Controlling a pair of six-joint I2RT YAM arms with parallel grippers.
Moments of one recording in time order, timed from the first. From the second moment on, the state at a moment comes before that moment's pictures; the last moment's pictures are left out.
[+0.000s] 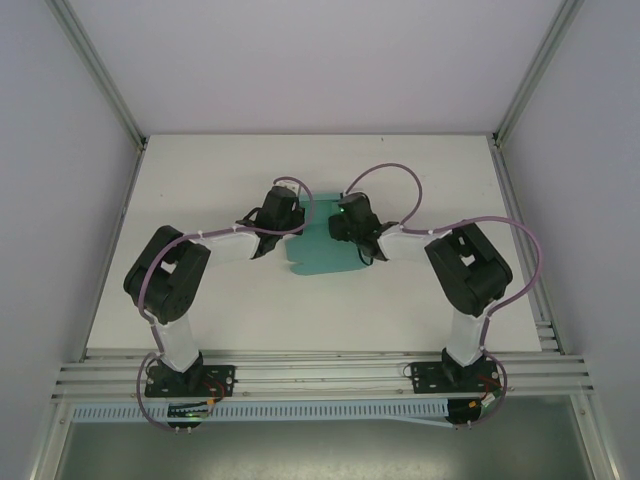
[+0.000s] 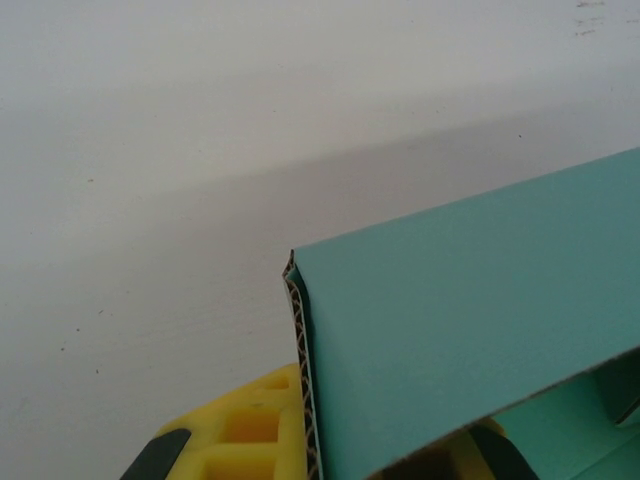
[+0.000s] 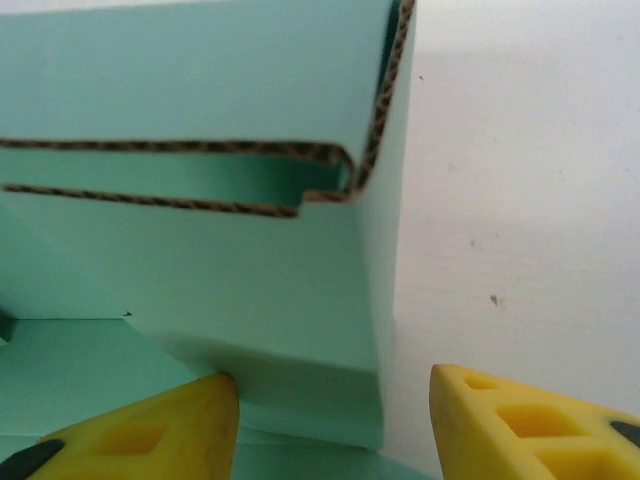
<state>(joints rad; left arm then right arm) -0.58 1.83 1.00 0.16 -0.19 -0.27 0.63 1.85 0.98 0.13 0.17 0.36</state>
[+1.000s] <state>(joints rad) -0.58 1.82 1.00 0.15 -0.16 -0.27 0.60 1.86 1.05 -0.07 0.43 0.41</state>
